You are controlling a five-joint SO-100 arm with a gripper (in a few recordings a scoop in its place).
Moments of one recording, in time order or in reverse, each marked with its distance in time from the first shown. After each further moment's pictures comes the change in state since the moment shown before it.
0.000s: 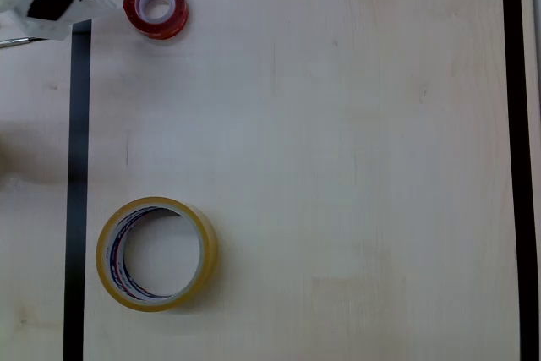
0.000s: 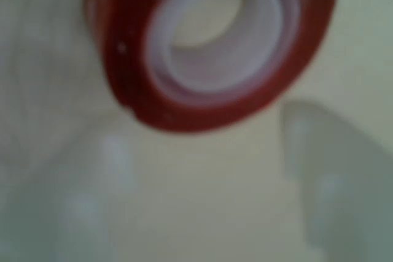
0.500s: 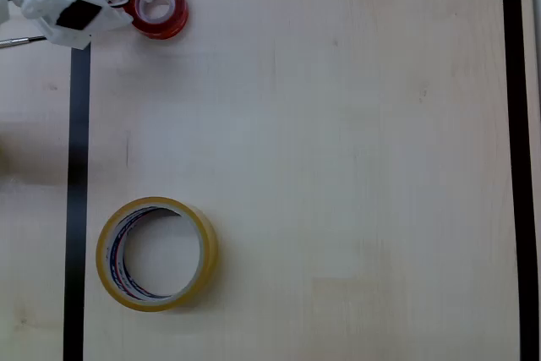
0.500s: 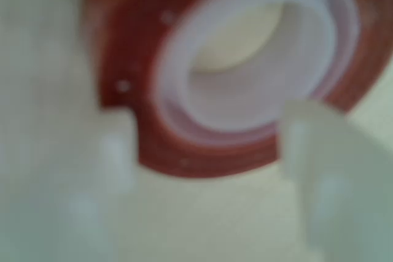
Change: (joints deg) arm 2.5 -7.8 -0.4 -5.5 0.1
